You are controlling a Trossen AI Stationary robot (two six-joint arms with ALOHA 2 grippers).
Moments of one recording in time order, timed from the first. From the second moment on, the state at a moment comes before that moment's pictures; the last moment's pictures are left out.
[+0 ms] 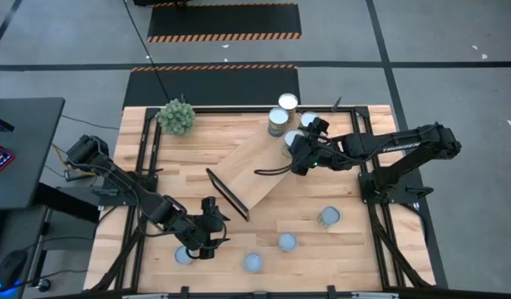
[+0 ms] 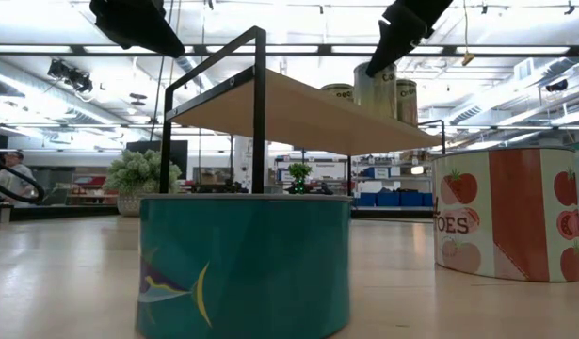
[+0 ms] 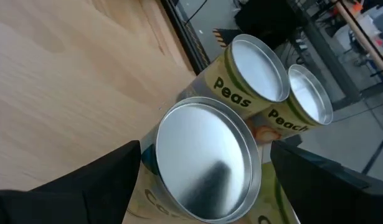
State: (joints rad) left arm -0.63 1.46 0.99 -0.33 -0.47 -0.51; right arm 0.09 1.32 1.19 -0.76 0.77 0.08
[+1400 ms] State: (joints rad) left arm -0.62 1.32 0.99 -0.54 -0.15 -0.74; right arm 0.36 1.43 1.28 -0.66 0.72 0.31
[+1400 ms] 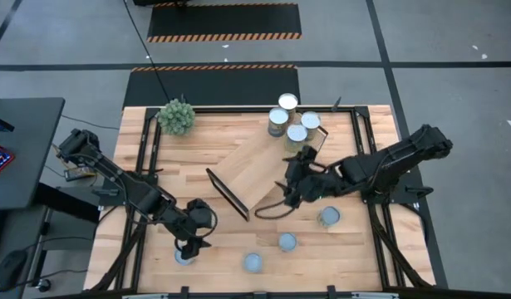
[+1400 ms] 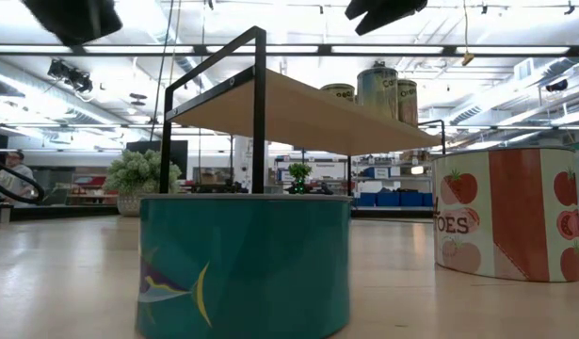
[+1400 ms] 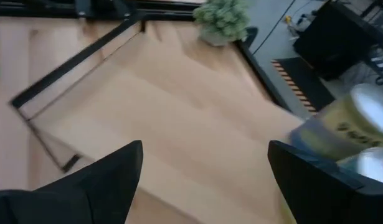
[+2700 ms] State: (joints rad) left arm -0.92 1.40 0.99 -0.88 0.03 -0.98; right arm 0.57 1.54 1.28 -0.47 0.81 0.48
